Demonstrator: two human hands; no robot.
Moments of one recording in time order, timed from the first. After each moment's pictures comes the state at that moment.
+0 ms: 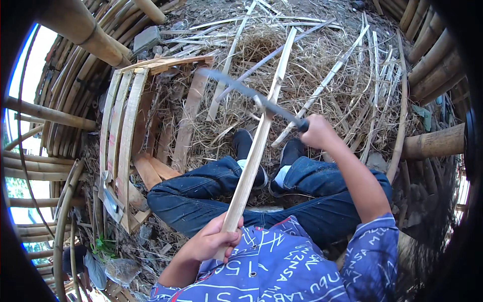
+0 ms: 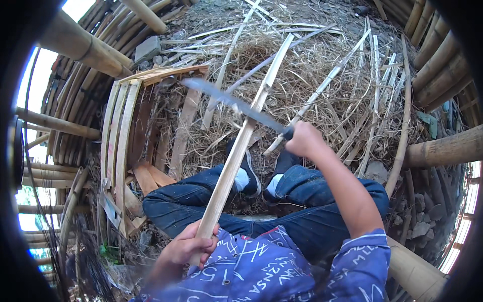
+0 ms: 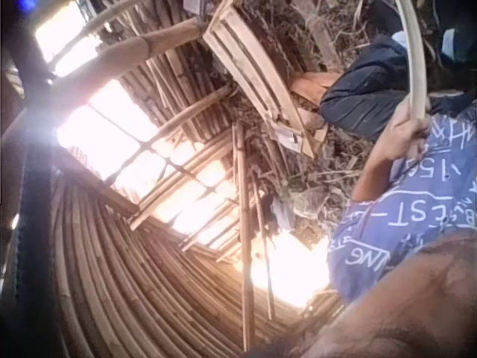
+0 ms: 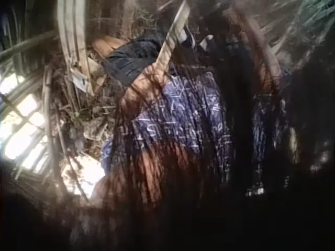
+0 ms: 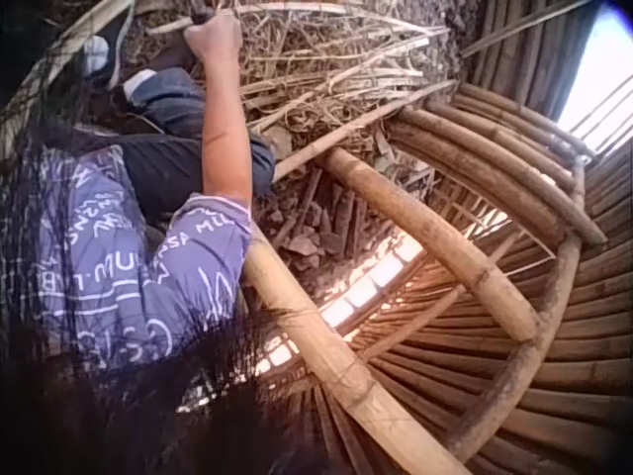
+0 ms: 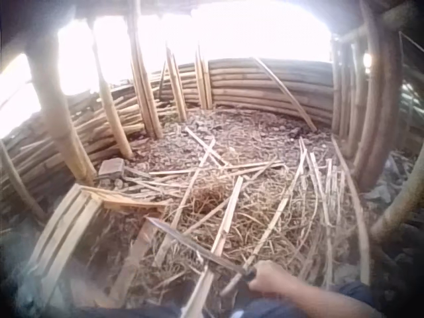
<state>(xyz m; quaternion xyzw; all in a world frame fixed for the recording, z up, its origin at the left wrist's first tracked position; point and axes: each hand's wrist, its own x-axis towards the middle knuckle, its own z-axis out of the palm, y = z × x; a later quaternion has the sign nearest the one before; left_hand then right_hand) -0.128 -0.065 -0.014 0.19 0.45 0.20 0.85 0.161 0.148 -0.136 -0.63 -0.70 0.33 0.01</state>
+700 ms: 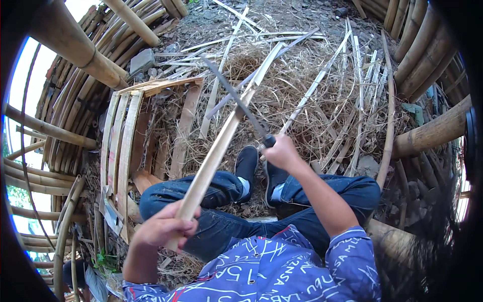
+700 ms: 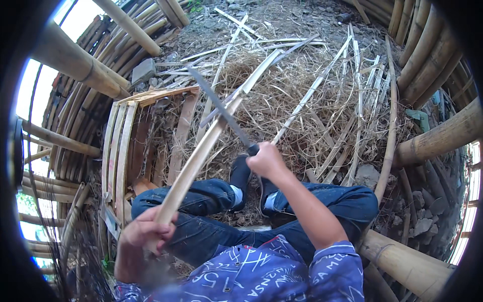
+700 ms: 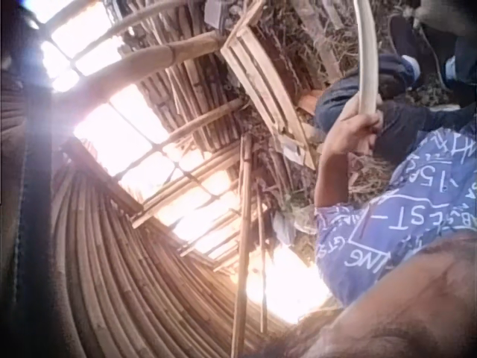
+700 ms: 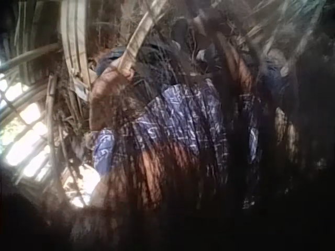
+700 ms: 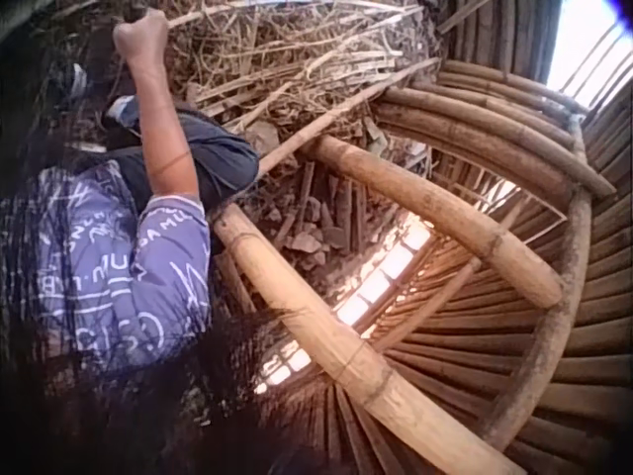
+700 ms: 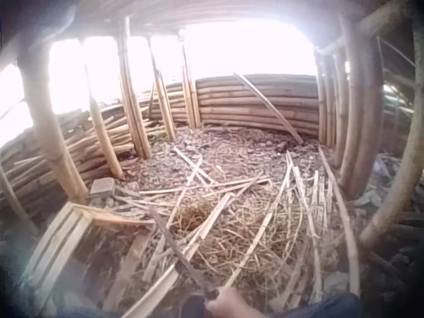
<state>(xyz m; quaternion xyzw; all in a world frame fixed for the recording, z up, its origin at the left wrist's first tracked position) -0.173 -0.025 0.040 0.26 0.52 0.17 0.80 0.108 0.118 -0.138 -0.60 -0.65 0.44 0.18</state>
